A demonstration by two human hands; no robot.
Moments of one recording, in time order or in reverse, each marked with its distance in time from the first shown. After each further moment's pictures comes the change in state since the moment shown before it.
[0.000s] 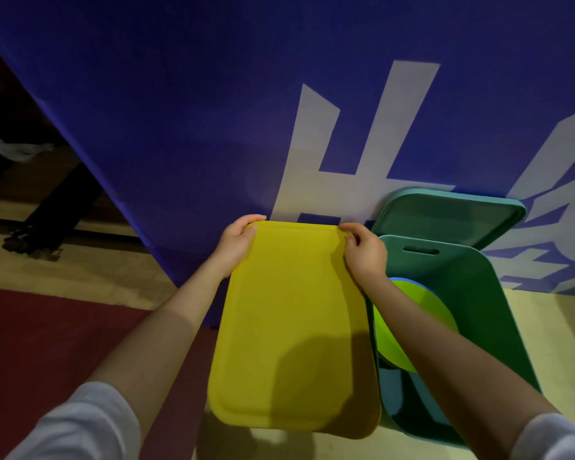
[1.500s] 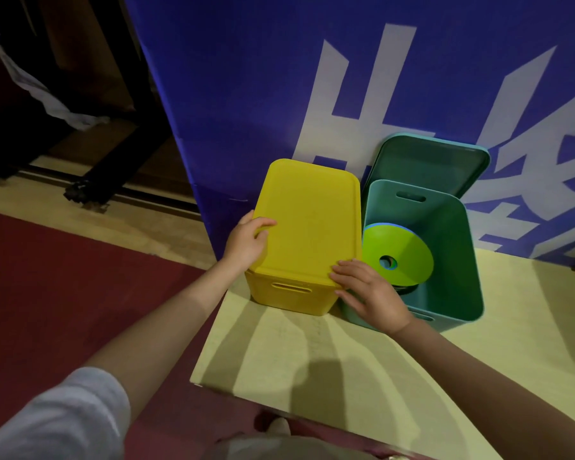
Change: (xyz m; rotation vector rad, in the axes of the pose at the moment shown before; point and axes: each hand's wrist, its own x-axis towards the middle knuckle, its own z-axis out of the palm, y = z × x) left_hand -0.221 -0.022 0.023 0.379 0.168 0.115; right_hand -0.225 0.058 -0.091 -0.102 -0.280 -0.973
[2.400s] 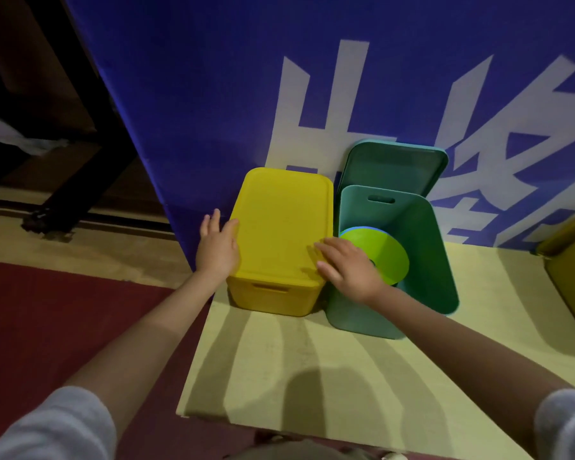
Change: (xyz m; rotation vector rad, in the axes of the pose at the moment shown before) left_hand 0.021 -0.004 0.000 0.447 0.098 0.036; right_hand 0.049 0.004 -0.025 -0.166 -0.331 0.510
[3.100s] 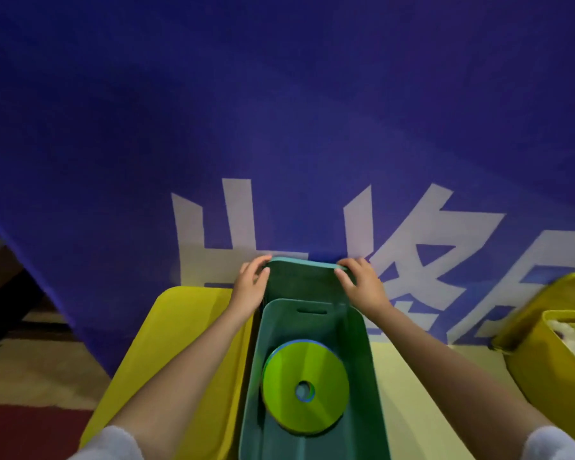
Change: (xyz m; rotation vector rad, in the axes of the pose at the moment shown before) left_hand 0.163 0.247 0.068 -0.677 -0.063 0.099; right_hand 0.109 0.227 -0.133 0.229 0.474 0.267
